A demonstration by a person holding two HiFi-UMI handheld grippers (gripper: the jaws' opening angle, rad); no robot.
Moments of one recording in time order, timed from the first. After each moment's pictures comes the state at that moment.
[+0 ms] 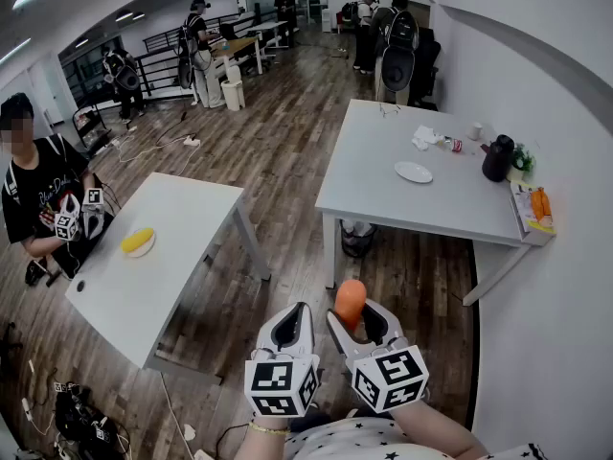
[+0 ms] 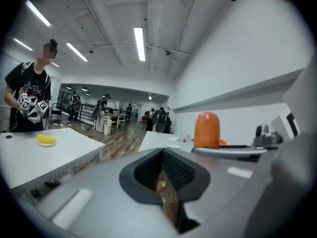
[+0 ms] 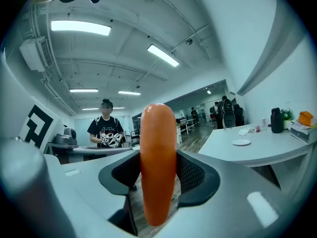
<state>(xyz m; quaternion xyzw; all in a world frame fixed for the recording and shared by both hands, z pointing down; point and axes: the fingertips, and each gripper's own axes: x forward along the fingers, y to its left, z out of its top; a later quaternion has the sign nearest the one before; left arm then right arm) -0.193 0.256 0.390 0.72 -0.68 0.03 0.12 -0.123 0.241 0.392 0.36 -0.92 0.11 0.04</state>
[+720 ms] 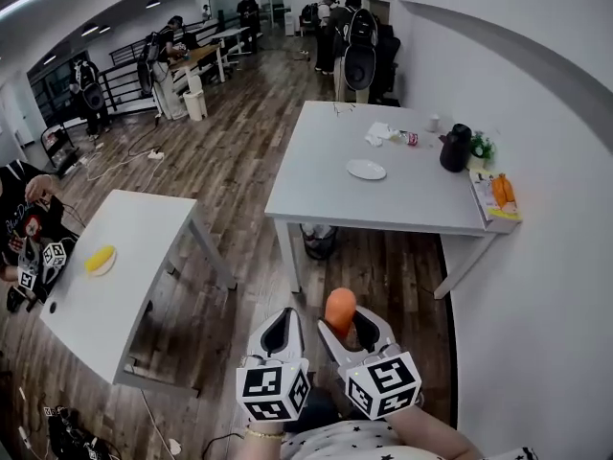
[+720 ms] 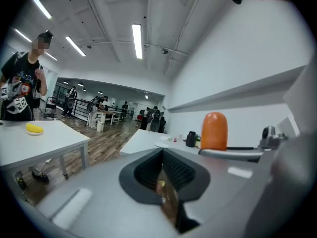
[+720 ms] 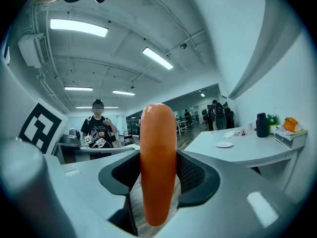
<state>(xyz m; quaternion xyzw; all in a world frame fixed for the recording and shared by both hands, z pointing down) -0.096 0.225 0.406 0.74 -0.66 0.01 0.13 -0.017 0.223 0.403 0.40 -0.91 0.10 0.04</state>
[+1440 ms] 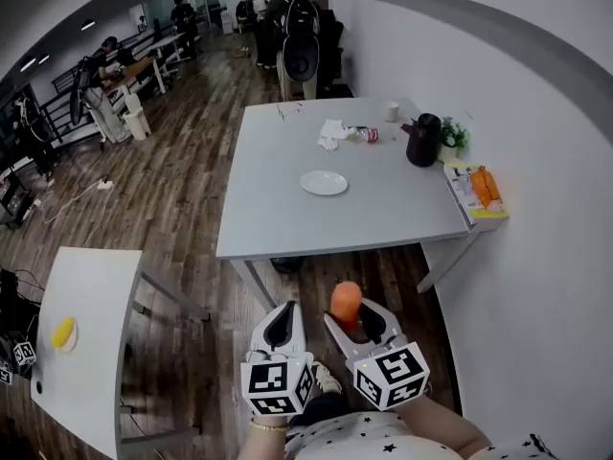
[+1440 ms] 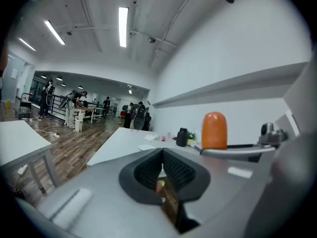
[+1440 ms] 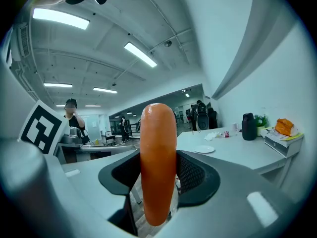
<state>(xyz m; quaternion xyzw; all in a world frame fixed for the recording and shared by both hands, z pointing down) -0.044 0.023 0.424 0.80 -0.58 0.03 0.11 0.037 0.037 0.423 0.48 -0.87 0.11 0.04</state>
